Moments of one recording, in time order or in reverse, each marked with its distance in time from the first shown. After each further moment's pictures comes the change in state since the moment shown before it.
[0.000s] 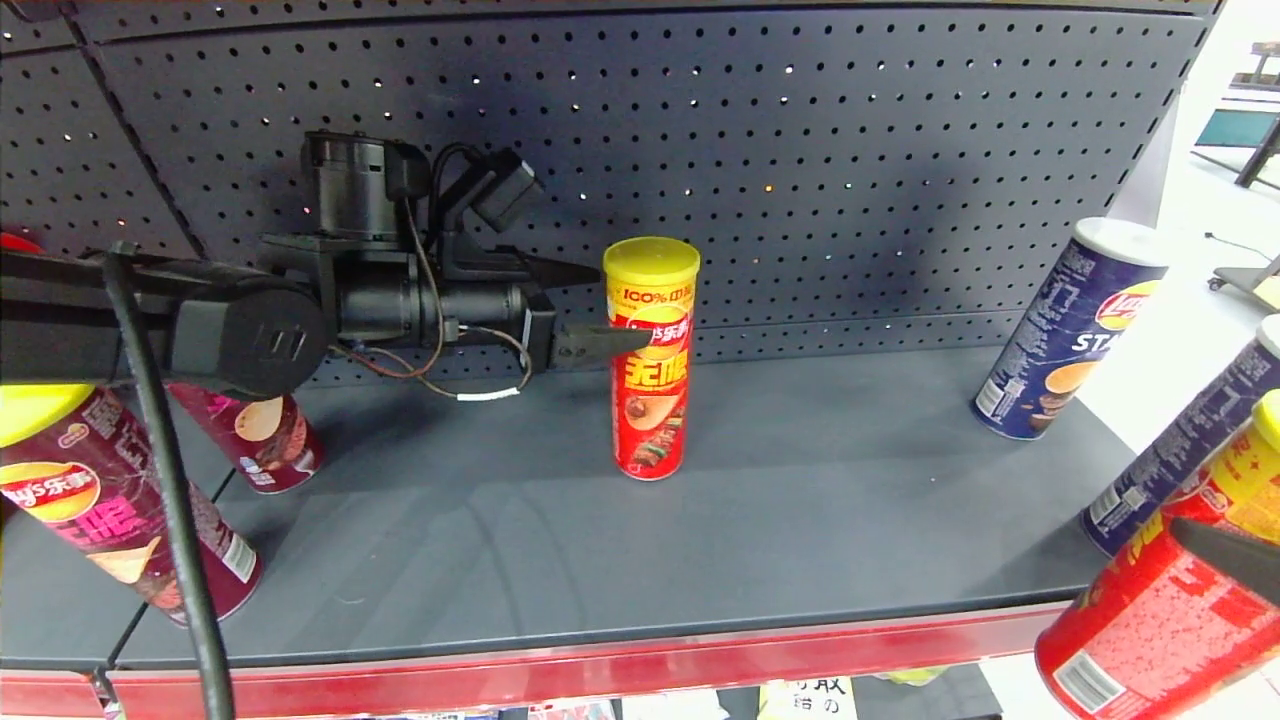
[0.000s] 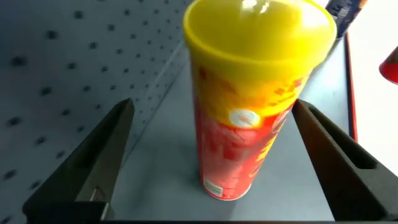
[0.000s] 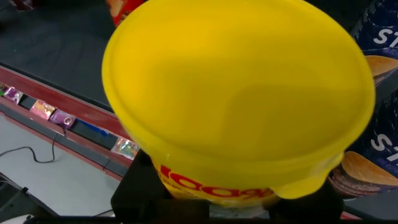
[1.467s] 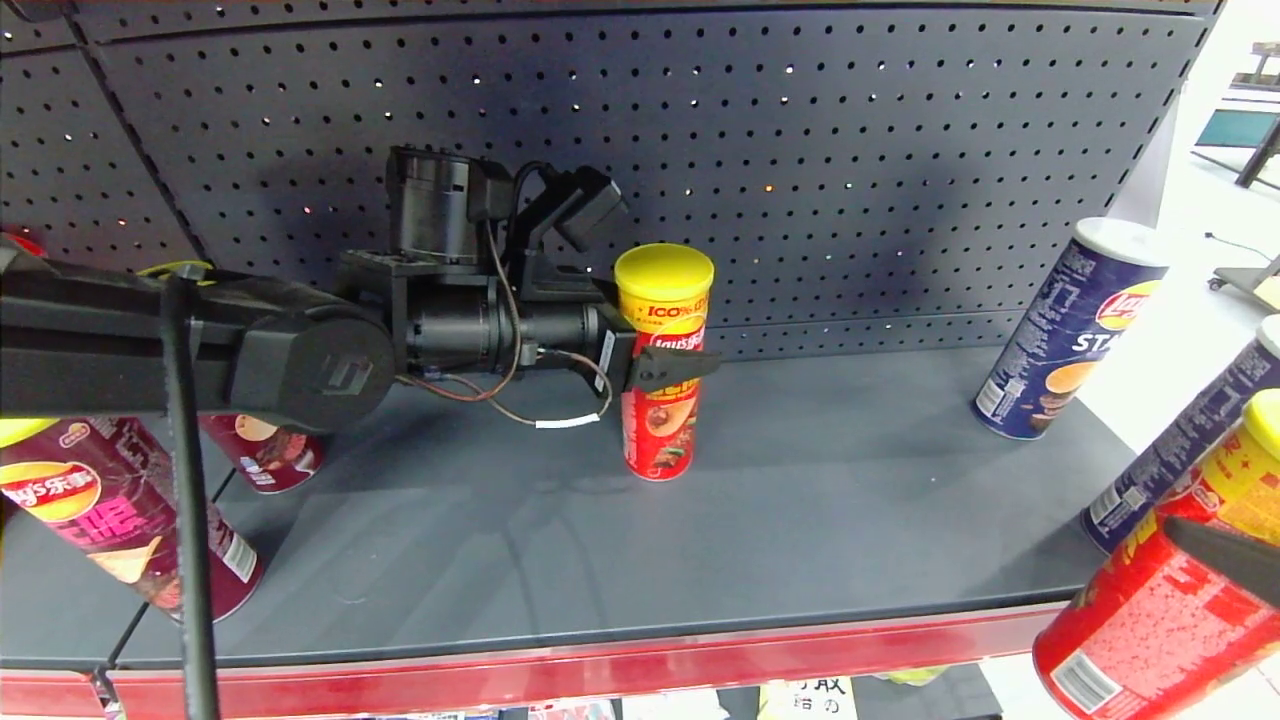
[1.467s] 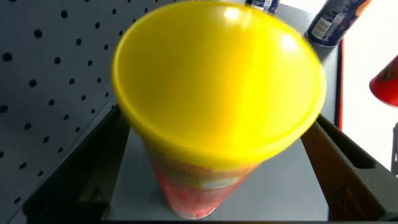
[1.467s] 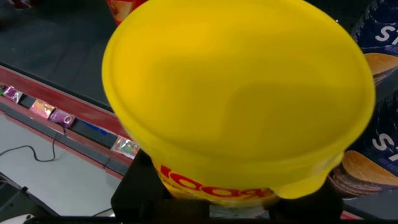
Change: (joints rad) left arm -0.151 0.018 -0.004 -0.010 0.181 -0.077; right arm -0.002 0.011 -0.001 0.000 0.000 0.000
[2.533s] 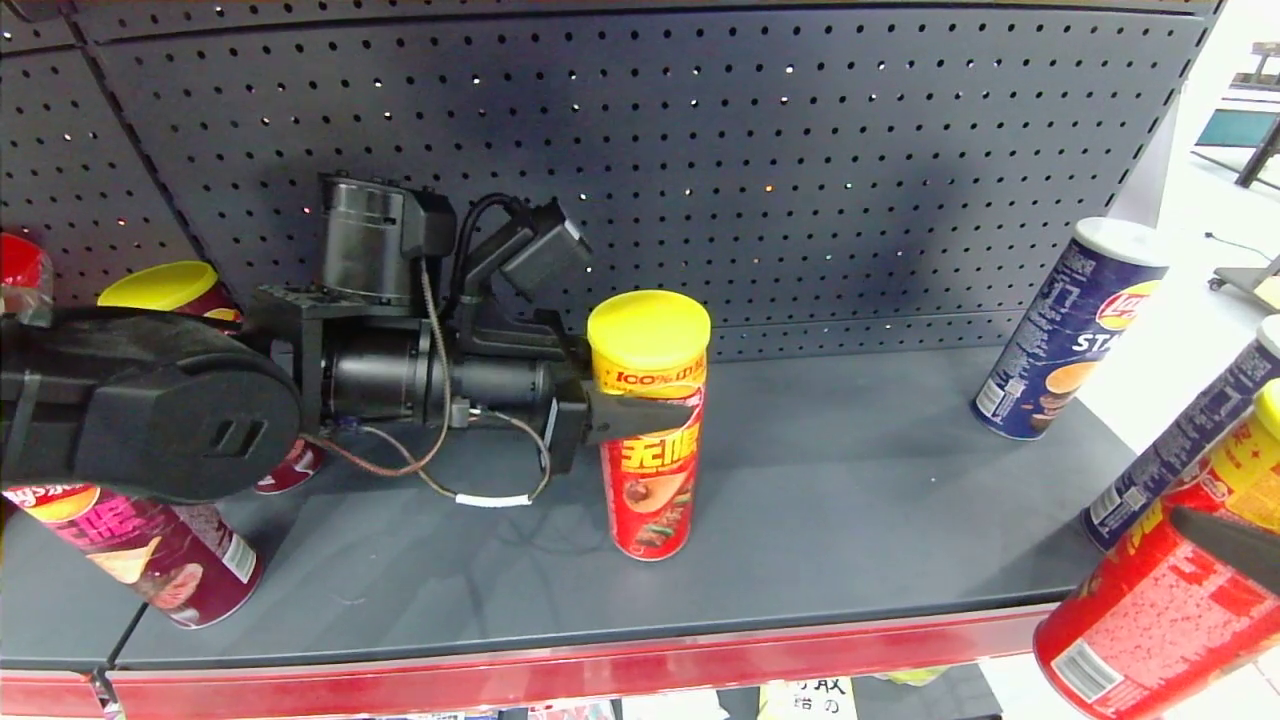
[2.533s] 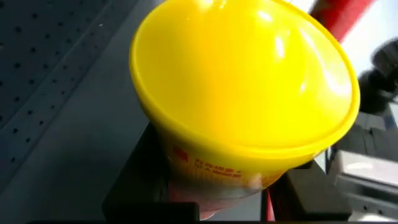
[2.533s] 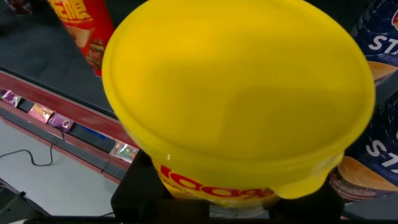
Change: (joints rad) left arm 0.000 -0.153 0.219 0.006 -0.202 0.061; right arm 0.000 -0.002 -0.007 -0.013 -0.002 -0.001
